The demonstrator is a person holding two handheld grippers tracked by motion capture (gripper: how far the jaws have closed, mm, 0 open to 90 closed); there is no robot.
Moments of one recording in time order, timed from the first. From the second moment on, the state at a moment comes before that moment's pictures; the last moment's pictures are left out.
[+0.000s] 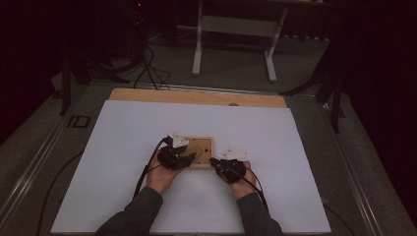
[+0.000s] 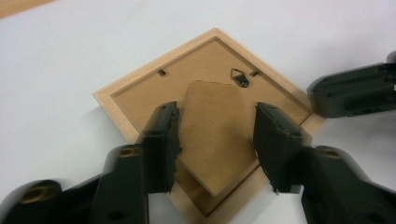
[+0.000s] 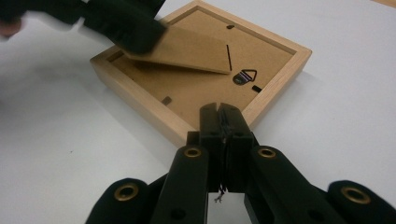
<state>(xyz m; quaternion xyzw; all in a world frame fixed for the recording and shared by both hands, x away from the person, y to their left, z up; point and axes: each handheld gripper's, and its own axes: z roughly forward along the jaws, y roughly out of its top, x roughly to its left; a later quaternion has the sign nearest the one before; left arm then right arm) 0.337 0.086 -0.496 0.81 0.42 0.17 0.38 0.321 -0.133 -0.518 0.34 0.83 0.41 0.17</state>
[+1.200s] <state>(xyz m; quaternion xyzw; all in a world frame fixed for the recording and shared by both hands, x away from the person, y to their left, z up) 0.341 0.094 -0.500 0.80 0.46 0.08 0.38 0.321 -0.133 -0.518 0.34 0.83 0.41 0.17</state>
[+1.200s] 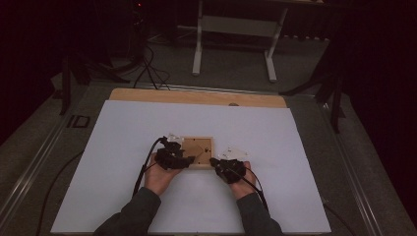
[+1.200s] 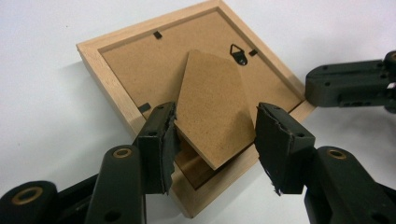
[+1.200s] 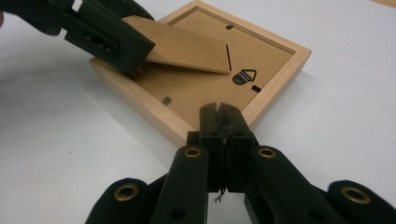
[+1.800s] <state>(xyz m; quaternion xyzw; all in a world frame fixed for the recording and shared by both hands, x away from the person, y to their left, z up) 0.358 0.090 -0.494 0.78 0.49 0.01 0.39 0.321 -0.133 -0.519 0.34 0.83 0.41 0.17</state>
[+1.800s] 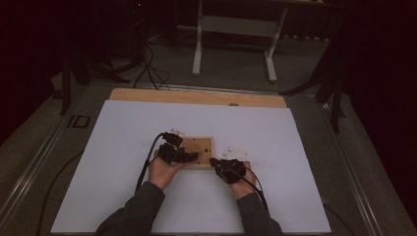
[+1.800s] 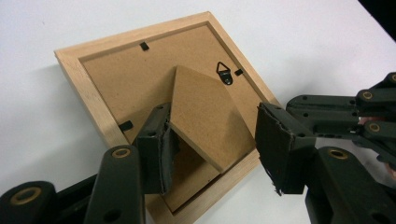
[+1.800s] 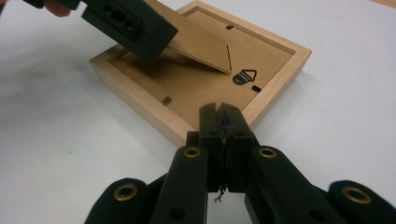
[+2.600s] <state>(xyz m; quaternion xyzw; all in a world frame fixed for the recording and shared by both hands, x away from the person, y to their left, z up) 0.370 0.094 -0.498 0.76 0.52 -0.05 0.39 0.321 -0.133 -0.519 0.35 0.82 0.41 0.17</state>
